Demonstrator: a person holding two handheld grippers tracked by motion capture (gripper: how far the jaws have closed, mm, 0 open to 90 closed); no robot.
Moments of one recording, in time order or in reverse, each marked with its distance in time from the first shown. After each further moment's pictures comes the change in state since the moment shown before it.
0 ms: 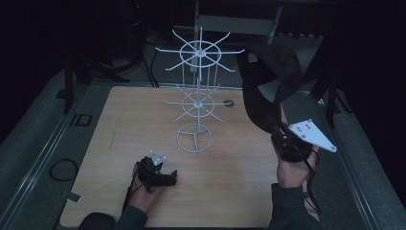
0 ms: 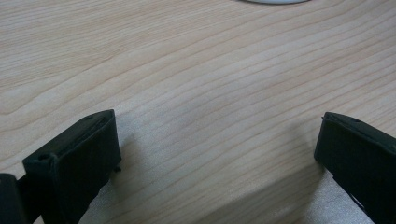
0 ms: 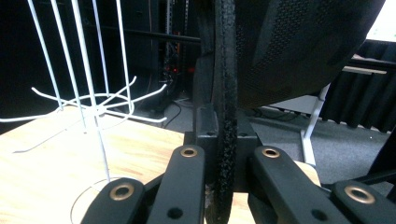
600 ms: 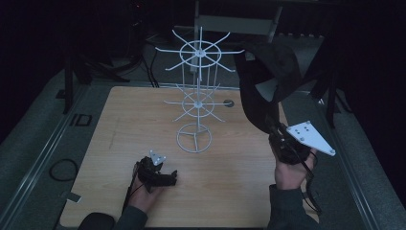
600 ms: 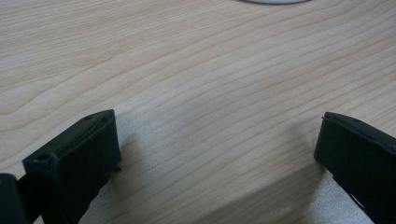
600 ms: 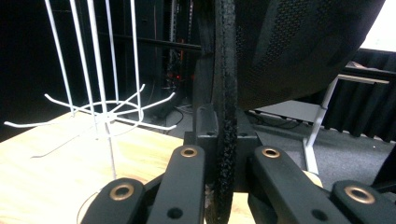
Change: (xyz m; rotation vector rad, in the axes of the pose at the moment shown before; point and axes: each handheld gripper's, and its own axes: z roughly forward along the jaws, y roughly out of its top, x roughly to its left) left arm 0.000 0.000 0.000 -0.001 0.001 0.000; right arm 0.009 0.002 -0.004 -0.029 0.012 -0.010
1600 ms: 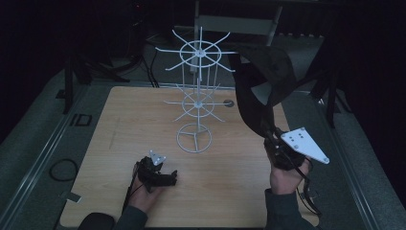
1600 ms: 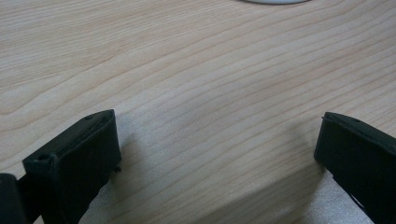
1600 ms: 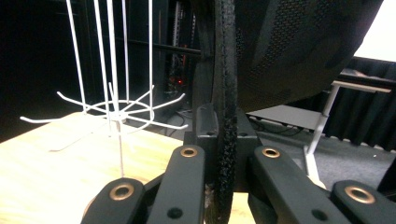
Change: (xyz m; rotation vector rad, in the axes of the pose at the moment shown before) left arm 0.000 0.000 0.000 -0.001 0.001 0.002; right arm 0.015 -0.007 -0.006 -0.029 -0.002 -0.033
